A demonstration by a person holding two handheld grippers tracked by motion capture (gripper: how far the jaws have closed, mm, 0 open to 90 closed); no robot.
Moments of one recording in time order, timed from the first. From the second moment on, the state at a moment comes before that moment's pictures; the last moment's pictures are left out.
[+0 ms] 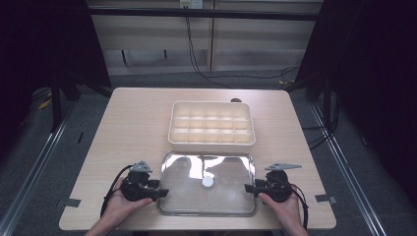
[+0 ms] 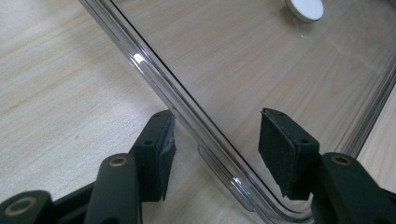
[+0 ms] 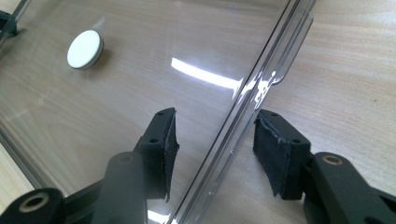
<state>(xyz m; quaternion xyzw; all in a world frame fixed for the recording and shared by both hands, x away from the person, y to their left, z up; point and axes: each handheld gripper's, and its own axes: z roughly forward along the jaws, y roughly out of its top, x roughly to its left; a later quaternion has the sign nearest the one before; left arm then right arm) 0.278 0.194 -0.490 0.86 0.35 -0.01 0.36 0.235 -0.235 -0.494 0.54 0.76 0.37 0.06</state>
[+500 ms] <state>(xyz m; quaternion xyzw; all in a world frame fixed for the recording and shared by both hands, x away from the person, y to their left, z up) 0.276 0.193 -0.486 0.86 0.34 0.00 0.37 0.232 -0.238 -0.487 0.52 0.75 0.40 0.07</state>
